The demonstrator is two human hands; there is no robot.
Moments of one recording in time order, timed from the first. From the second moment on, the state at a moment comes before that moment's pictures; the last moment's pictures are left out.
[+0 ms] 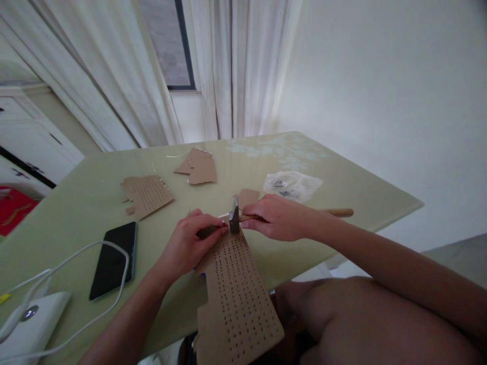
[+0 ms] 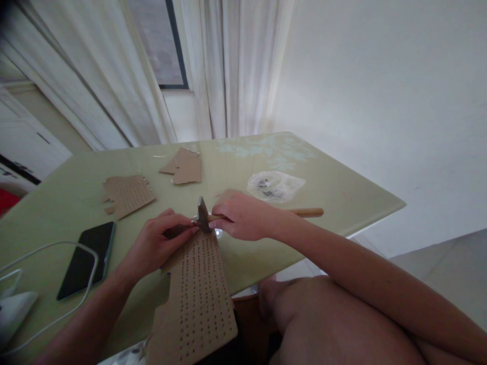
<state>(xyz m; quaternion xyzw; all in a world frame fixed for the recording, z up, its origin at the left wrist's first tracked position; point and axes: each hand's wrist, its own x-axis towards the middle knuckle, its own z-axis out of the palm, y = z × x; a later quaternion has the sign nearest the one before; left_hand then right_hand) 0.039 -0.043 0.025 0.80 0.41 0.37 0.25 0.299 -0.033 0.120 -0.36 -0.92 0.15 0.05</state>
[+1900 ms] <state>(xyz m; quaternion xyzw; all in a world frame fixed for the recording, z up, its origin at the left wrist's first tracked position) 0.041 -0.043 0.025 0.80 0.40 0.35 0.26 0.288 -0.039 0.123 -0.41 -0.90 0.08 0.13</state>
